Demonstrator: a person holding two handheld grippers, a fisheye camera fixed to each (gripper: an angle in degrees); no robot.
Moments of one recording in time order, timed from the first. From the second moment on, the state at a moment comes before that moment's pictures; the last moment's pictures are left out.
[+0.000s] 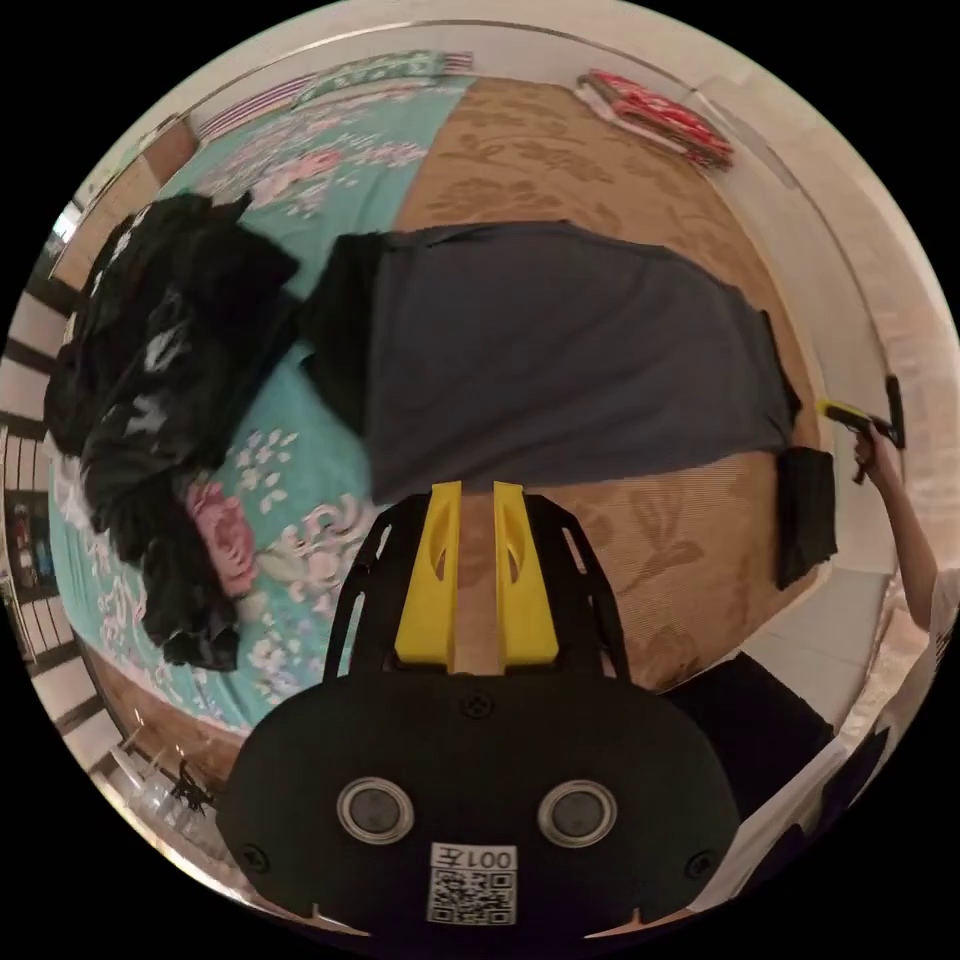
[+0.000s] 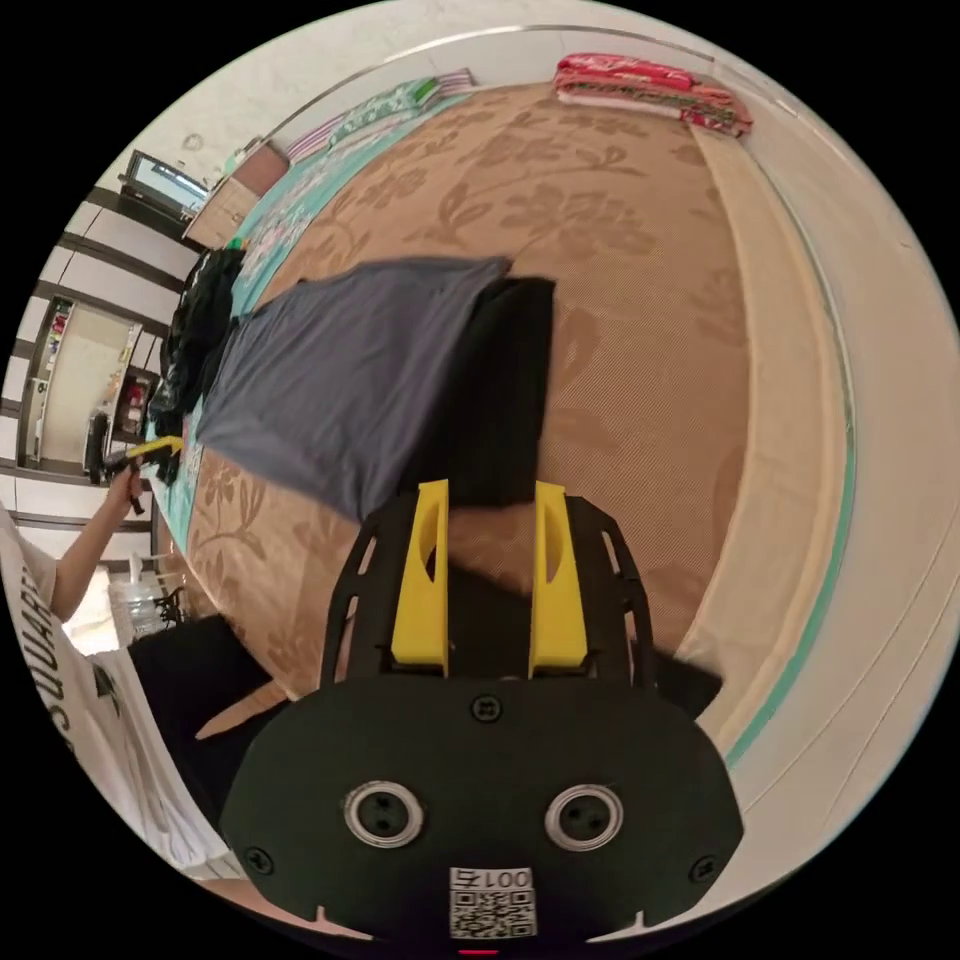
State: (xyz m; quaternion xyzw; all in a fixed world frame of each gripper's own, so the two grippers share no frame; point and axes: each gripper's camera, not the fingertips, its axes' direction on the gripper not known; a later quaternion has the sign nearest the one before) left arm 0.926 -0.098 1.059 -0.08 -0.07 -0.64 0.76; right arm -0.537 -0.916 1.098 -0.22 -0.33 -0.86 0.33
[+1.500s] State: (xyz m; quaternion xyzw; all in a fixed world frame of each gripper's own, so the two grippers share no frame) left arm 1.003 -0.834 1.453 -0.06 -0.09 -0.33 0.94; right arm -0.732 -0.945 1.190 -0.23 -0.38 -0.82 0.36
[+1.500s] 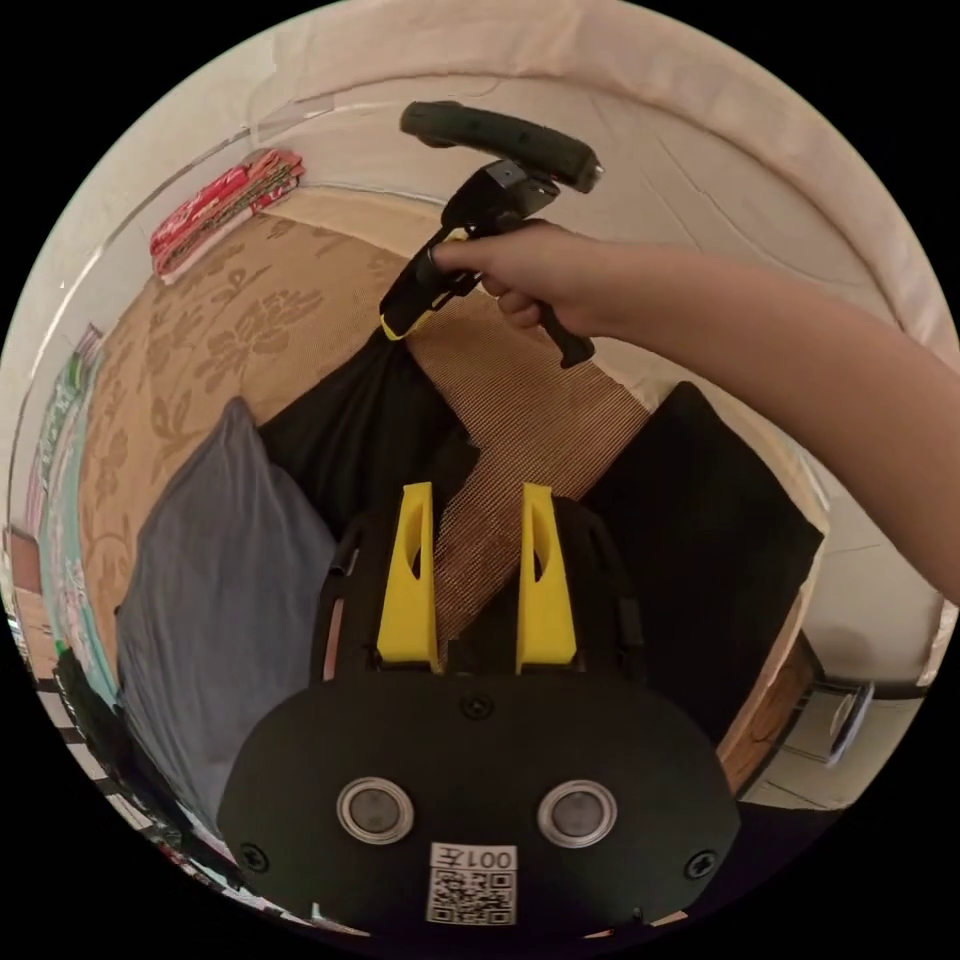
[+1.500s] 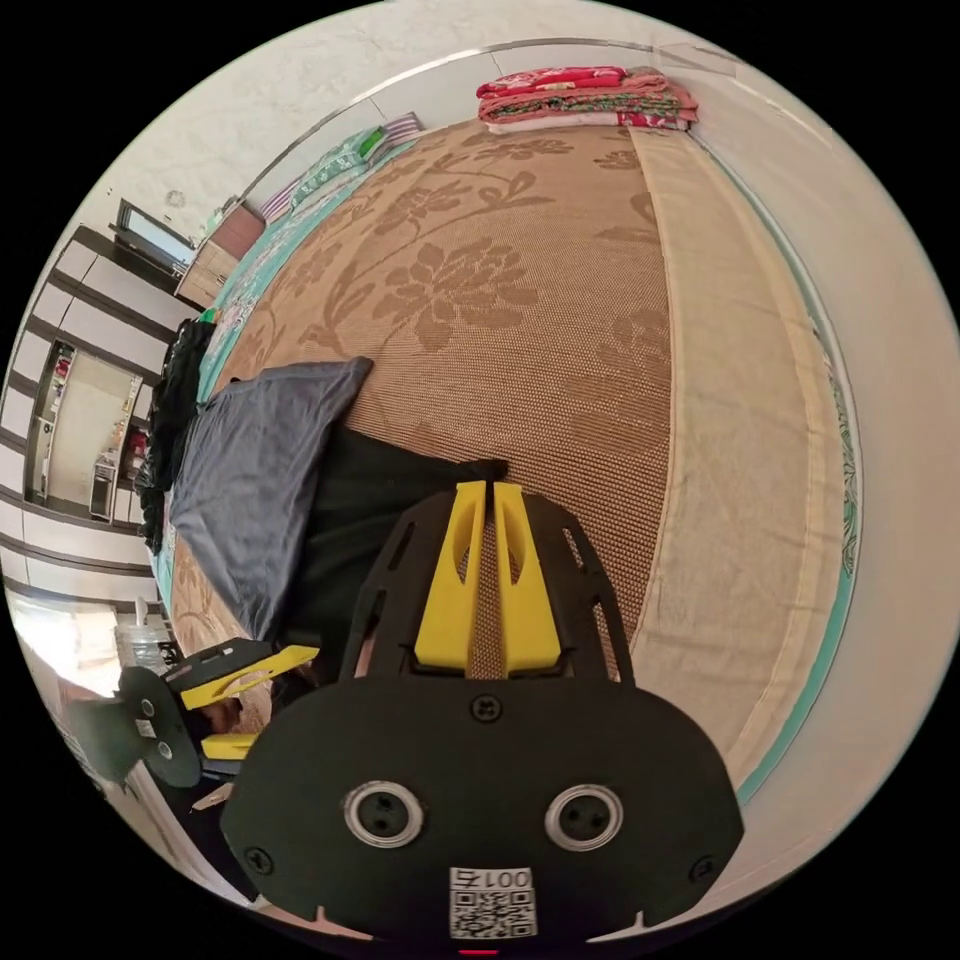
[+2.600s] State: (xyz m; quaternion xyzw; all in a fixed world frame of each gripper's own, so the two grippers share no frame) left arm 1.026 -0.861 1.477 -0.07 -0.05 -0.22 0.97; right arm -0.737 -0.978 1.232 -0.24 -0.41 -0.80 0.35
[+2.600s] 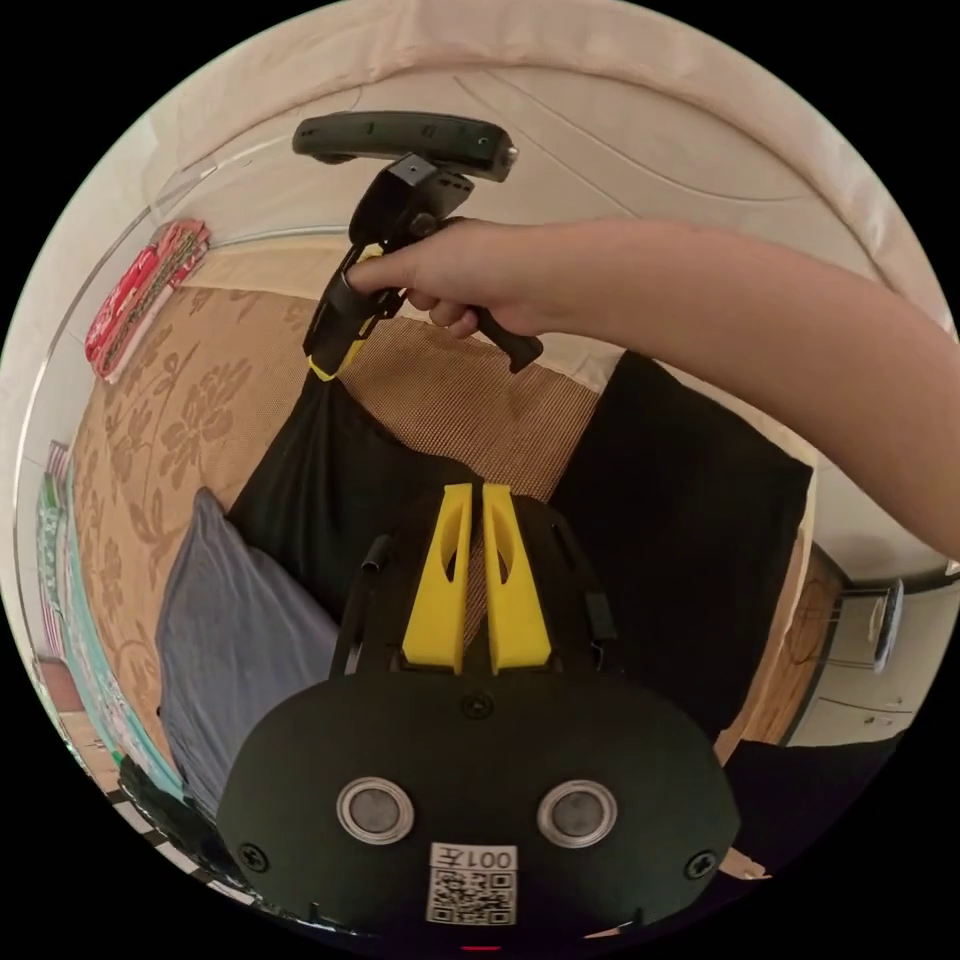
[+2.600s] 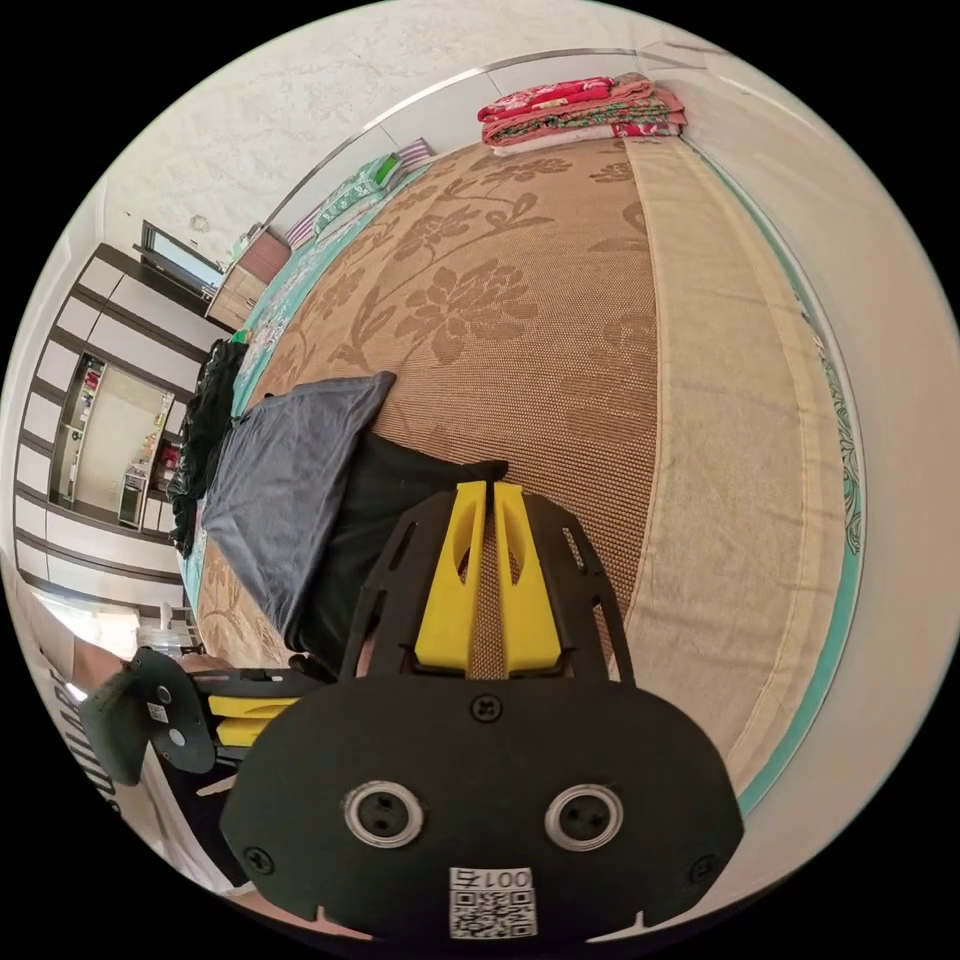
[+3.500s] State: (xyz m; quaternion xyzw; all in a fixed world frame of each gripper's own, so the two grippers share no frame) left arm 0.927 -0.512 1.339 0.10 0.03 -0.64 0.76; right arm -0.619 -0.824 1.159 -0.34 -0.43 -0.81 0.21
